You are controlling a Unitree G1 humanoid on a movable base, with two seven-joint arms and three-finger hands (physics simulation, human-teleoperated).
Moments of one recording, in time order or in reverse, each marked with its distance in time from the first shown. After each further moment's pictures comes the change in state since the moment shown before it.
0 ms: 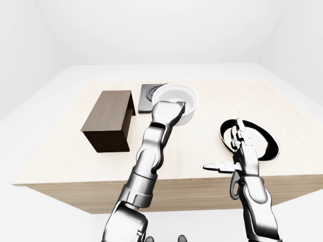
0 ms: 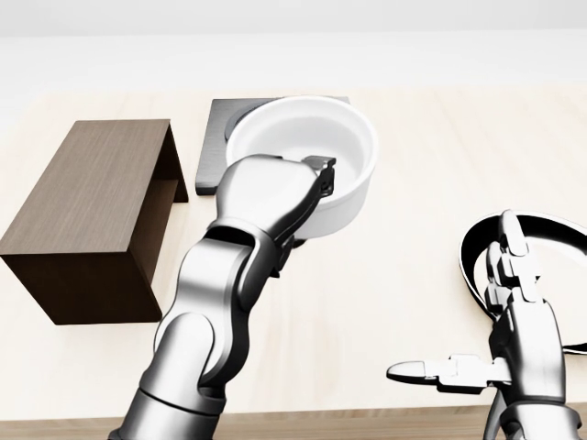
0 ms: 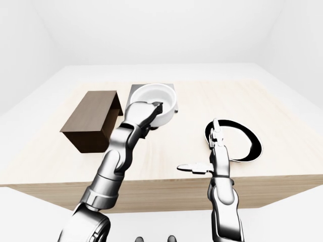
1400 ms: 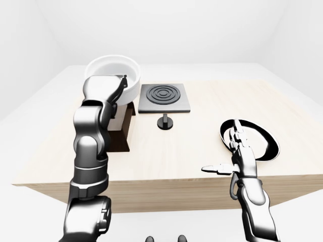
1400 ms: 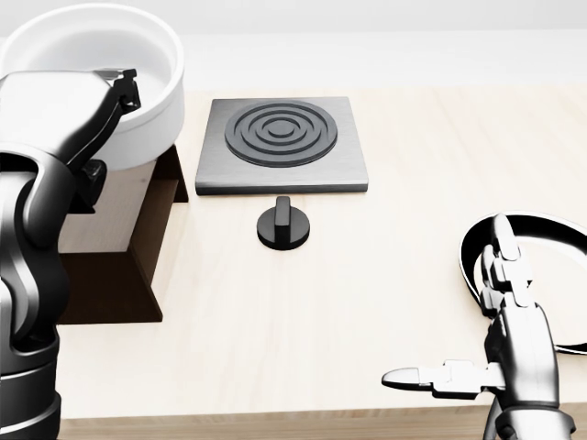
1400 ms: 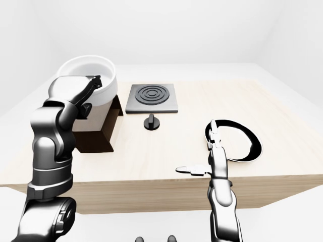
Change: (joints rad) left arm -0.072 0.385 0.255 -0.275 -0.024 0.000 -0.258; right arm 0.015 0.006 0.016 0.013 -0.033 -0.035 0.000
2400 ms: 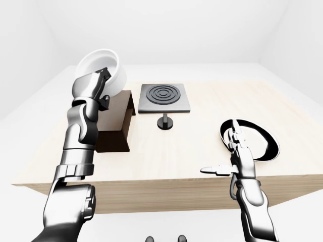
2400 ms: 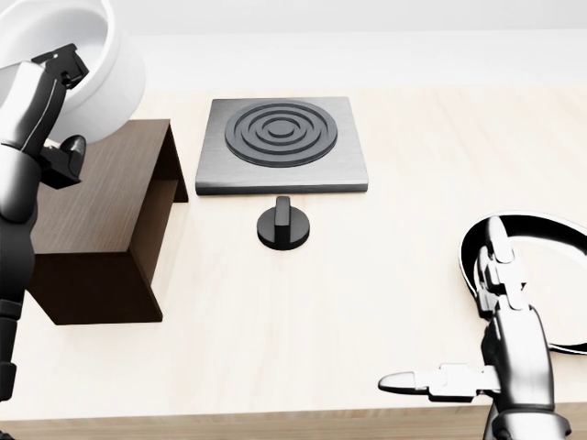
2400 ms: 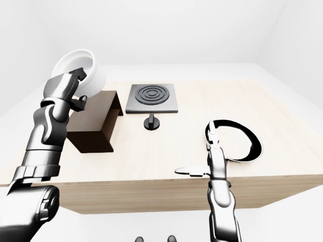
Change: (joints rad) left arm -0.113 0.181 0.011 0.545 -0.480 0.000 0.567; right arm 0.007 0.001 0.011 0.015 -0.023 -0.030 -0.002
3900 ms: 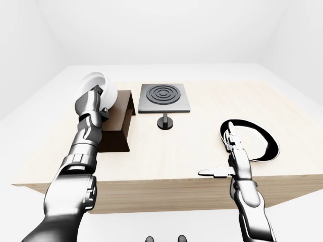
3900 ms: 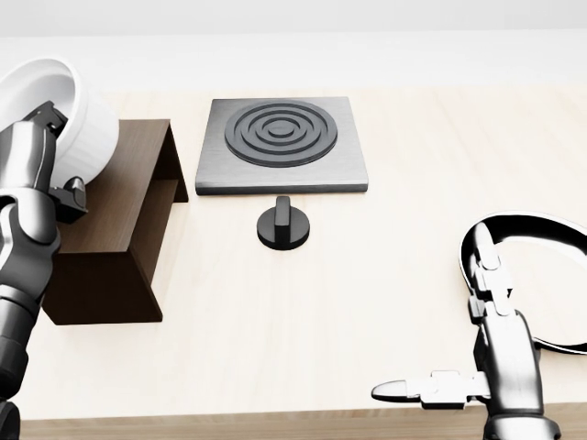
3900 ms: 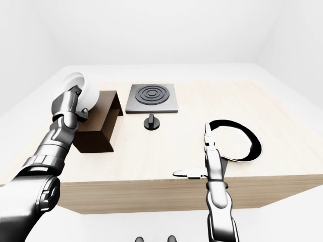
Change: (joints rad) left arm -0.118 0.005 -0.043 0.566 -0.221 0.000 0.378; right arm 0.011 0.002 0.024 0.029 -0.045 -0.023 -0.005
